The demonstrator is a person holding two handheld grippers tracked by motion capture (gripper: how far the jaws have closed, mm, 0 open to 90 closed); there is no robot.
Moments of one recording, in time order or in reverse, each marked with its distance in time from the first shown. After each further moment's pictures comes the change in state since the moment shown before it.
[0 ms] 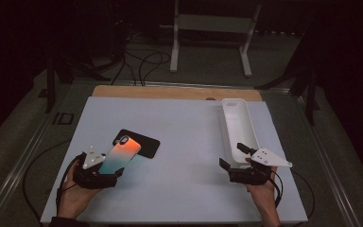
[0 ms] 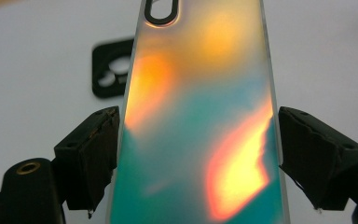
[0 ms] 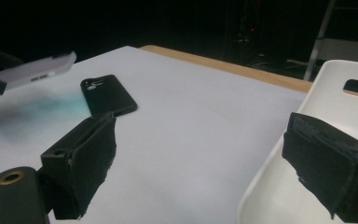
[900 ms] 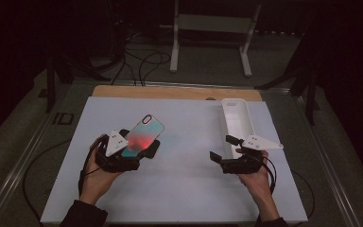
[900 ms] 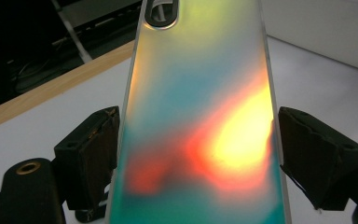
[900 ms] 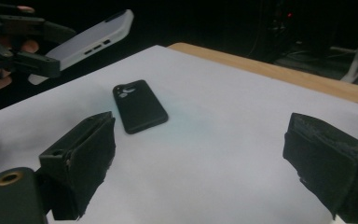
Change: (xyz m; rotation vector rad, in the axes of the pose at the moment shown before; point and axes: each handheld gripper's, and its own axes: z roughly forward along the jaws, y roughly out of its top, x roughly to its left) left arm -0.035 0.071 0.019 -0.151 -0.010 0.129; right arm 0.004 0.035 0.026 0.058 0.133 0.034
